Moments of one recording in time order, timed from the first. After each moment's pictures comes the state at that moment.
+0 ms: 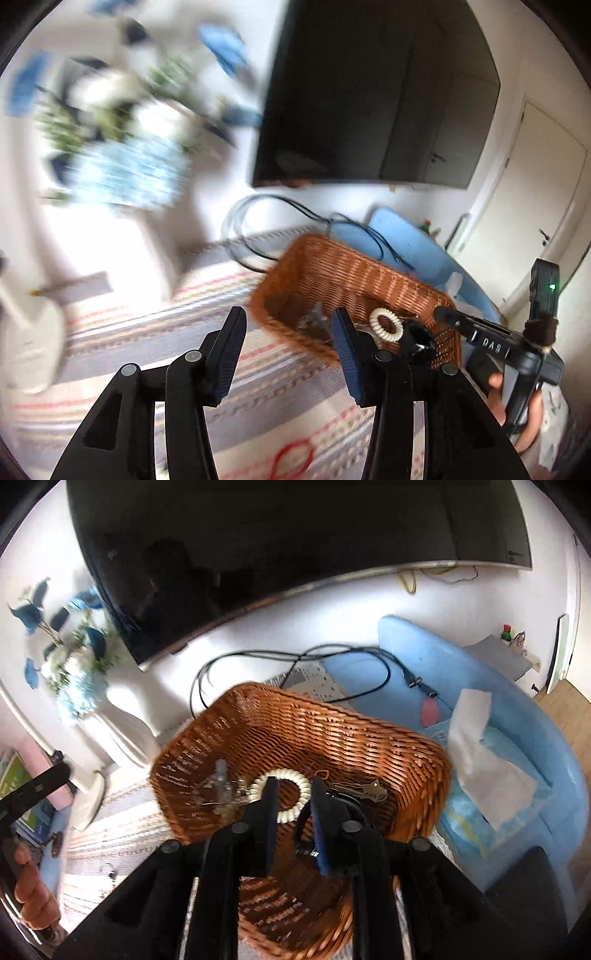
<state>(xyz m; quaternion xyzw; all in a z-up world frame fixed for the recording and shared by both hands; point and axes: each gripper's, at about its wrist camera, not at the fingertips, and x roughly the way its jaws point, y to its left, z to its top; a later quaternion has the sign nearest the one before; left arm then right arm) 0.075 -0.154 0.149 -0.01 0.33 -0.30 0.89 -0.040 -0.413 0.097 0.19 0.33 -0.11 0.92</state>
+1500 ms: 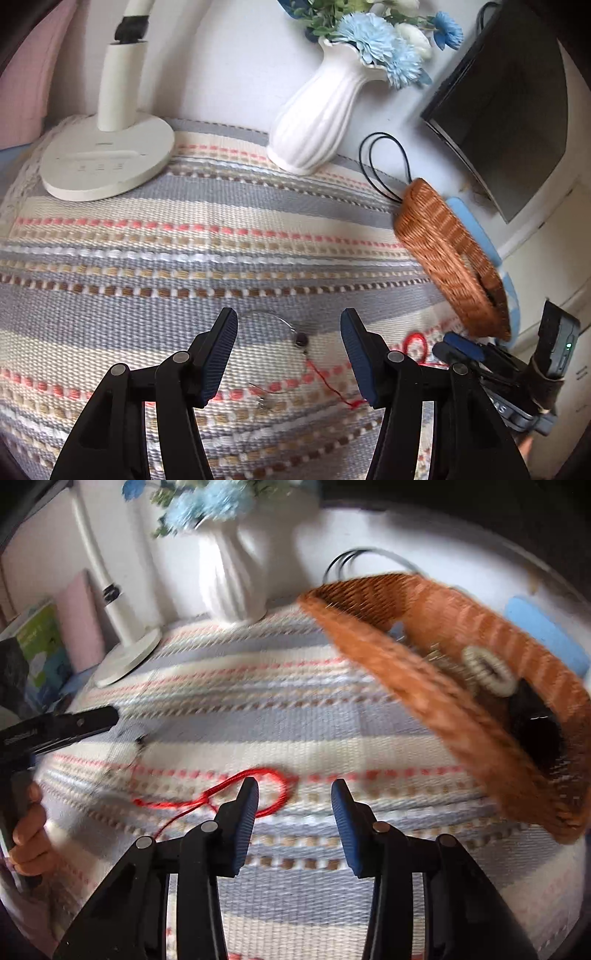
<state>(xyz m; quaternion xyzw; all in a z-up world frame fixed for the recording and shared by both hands) 0.062 0.000 0.015 -0.13 0.43 -0.22 0.86 -0.028 -0.237 0.010 0.08 0.46 0.05 0.88</state>
